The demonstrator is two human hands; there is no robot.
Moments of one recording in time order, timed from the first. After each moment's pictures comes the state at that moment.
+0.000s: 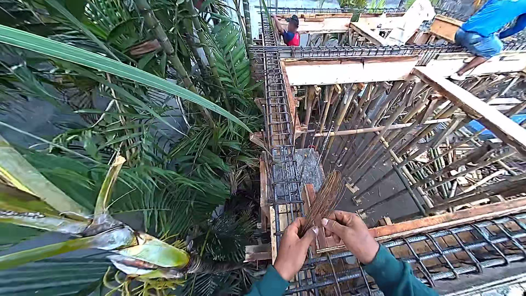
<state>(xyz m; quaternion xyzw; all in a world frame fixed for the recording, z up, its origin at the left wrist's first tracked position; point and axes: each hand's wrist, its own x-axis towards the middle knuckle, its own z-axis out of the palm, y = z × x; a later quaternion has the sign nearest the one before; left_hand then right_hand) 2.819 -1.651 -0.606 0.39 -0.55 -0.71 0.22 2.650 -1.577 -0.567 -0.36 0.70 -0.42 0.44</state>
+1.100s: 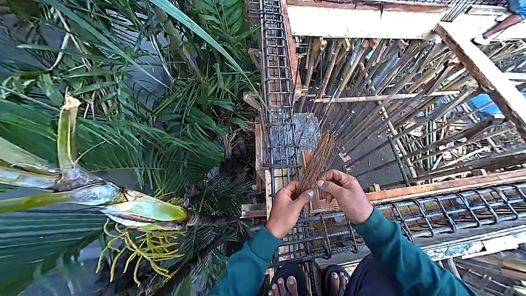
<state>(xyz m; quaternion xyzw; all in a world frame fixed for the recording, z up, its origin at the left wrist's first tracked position) 2.827 -1.656 -0.603 0.38 -0.52 -0.73 0.25 2.664 -1.590 -0.566 -0.33 0.67 -0.48 0.45</state>
